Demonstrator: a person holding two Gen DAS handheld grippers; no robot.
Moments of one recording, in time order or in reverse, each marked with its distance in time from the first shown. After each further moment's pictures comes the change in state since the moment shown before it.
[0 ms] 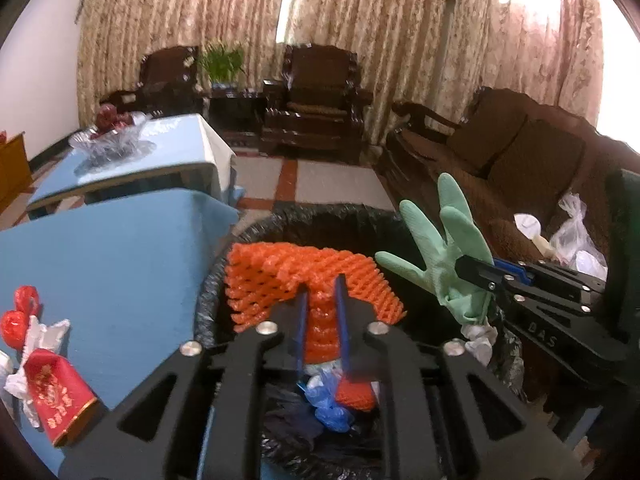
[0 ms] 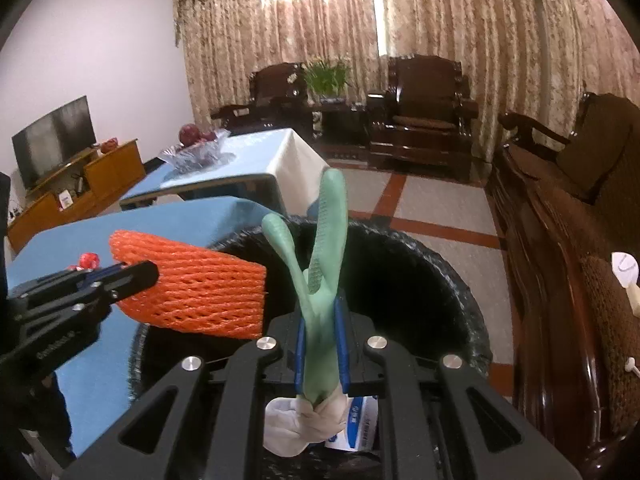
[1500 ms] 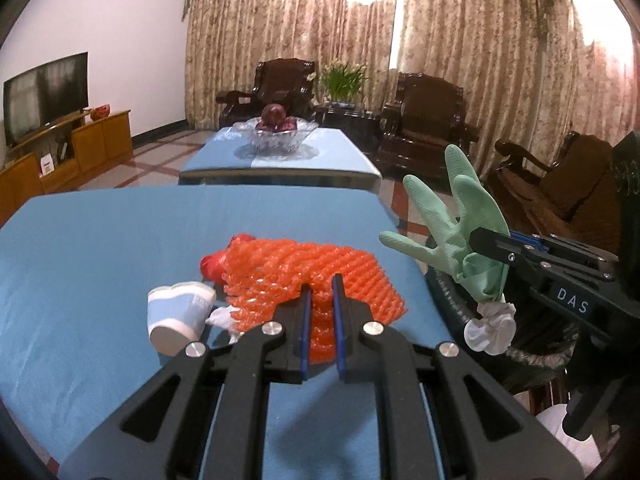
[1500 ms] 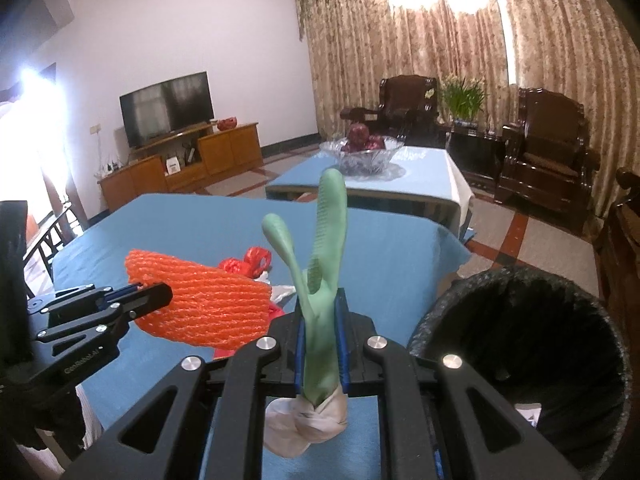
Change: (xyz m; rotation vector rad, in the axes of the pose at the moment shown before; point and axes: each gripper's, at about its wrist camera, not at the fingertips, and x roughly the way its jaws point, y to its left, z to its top) left arm -0.183 0.133 -0.057 -0.162 -0.106 0.343; right arm -0.039 0.208 0.003 -0.215 -0.056 0.377
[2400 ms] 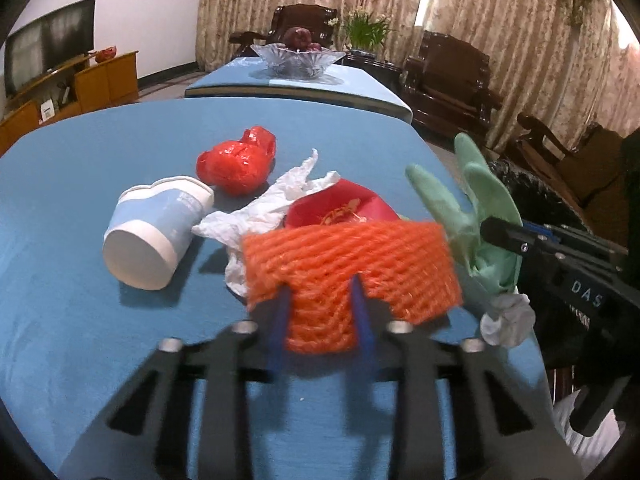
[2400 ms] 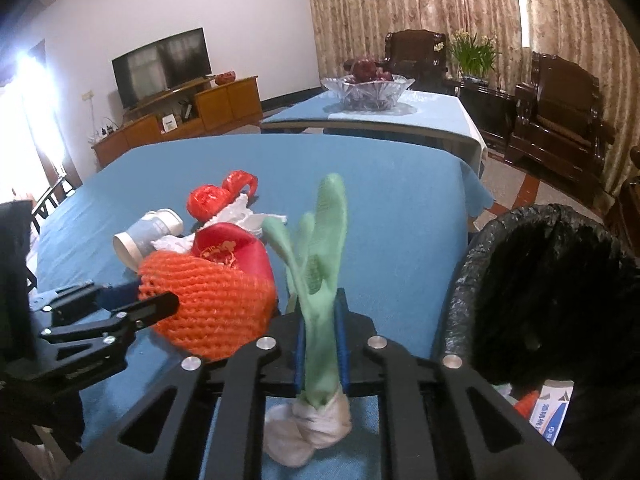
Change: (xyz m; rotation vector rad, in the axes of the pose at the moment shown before) left arm 0.077 0.040 -0.065 -0.088 0.190 0.015; right arm 0.085 0.005 -0.051 -0.011 0.182 0.020
